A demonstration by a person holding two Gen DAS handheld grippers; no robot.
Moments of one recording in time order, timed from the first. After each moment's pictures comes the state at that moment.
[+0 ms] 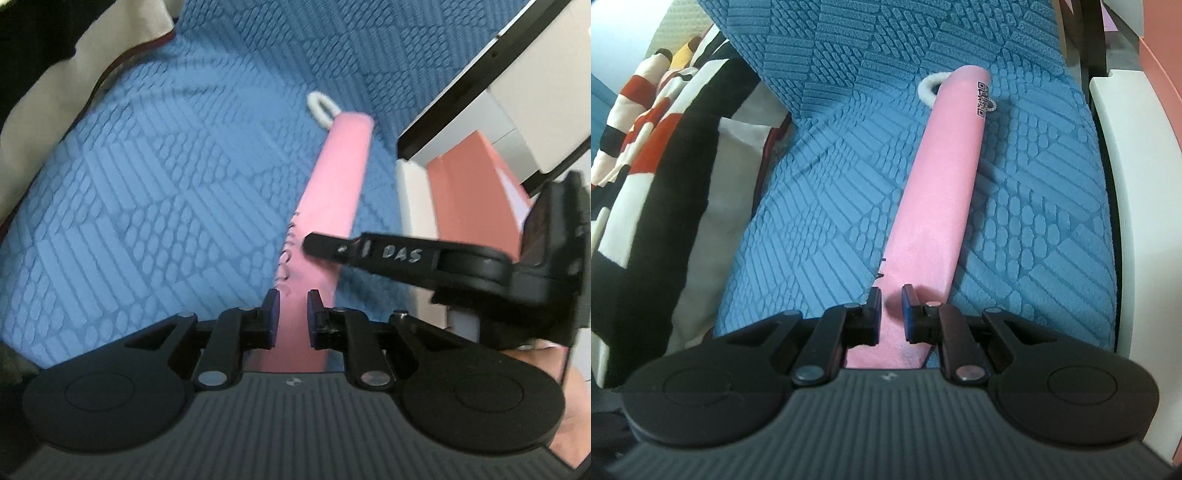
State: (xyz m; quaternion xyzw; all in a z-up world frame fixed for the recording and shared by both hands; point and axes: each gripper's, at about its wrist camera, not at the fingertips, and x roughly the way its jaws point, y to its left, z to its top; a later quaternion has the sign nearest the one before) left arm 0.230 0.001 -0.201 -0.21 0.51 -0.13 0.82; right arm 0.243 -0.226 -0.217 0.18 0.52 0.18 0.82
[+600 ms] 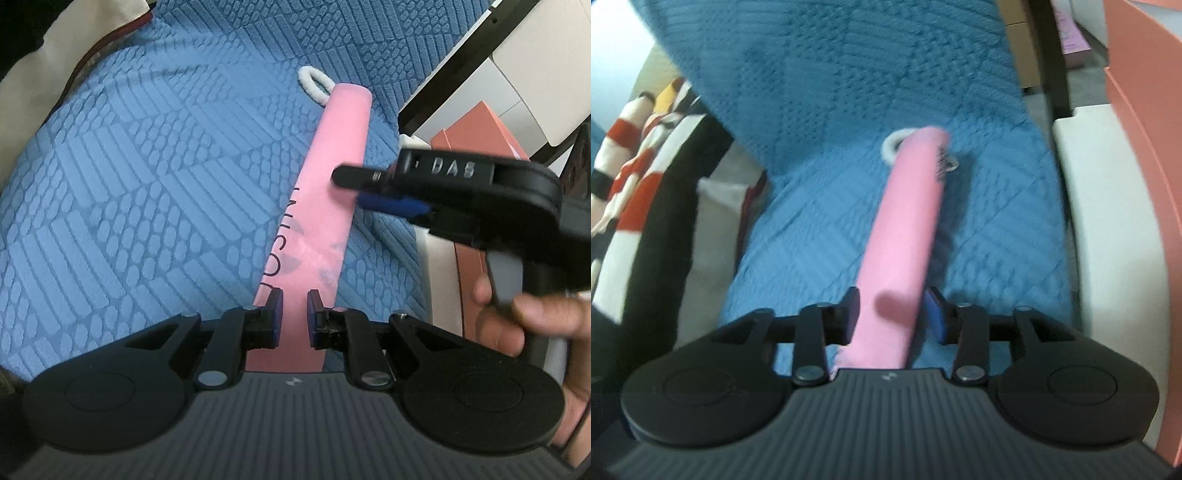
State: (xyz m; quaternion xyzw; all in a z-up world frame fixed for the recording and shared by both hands) left arm 0.239 -0.018 -0.225 -0.17 0.54 -0.14 0.81; right arm 0.271 -0.256 -0.210 0.21 0.48 0.13 0.84
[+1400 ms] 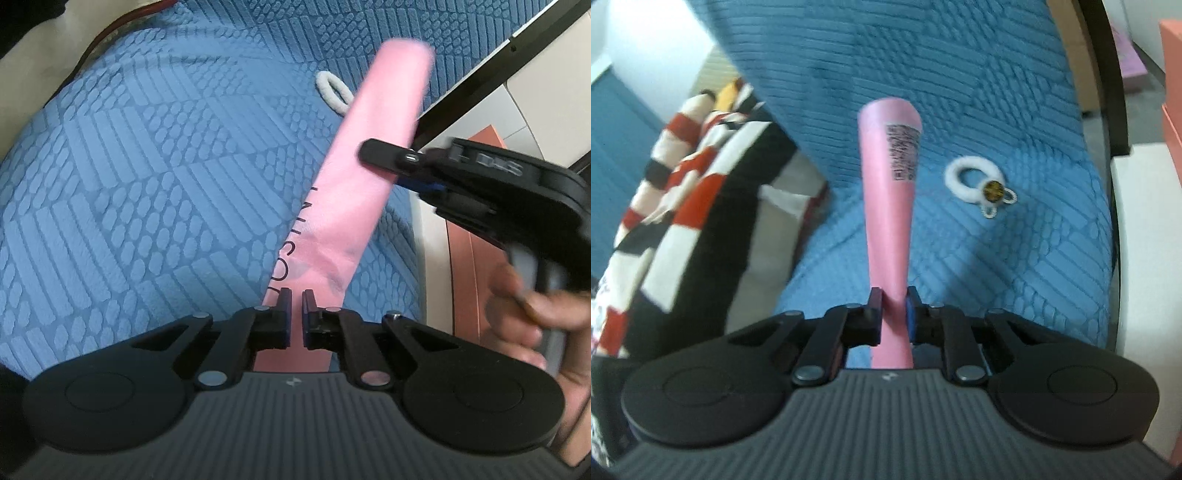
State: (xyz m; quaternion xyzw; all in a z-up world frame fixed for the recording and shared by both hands) left arm 0.237 -0.001 -0.229 -0.23 0.53 -0.13 0.80; right arm 0.260 -0.255 -0.183 0.21 0.43 0.25 0.84
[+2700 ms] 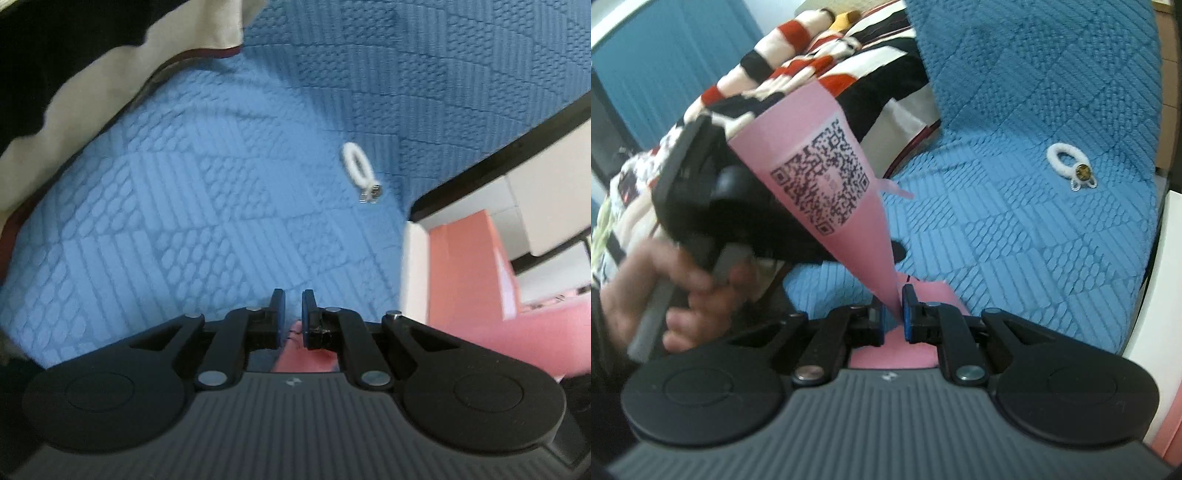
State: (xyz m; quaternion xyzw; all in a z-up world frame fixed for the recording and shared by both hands) left arm 0.229 0.056 -0.200 -0.32 0.49 -0.10 0.80; right arm 0.170 -0.221 -0.161 0.05 0.41 0.38 0.82
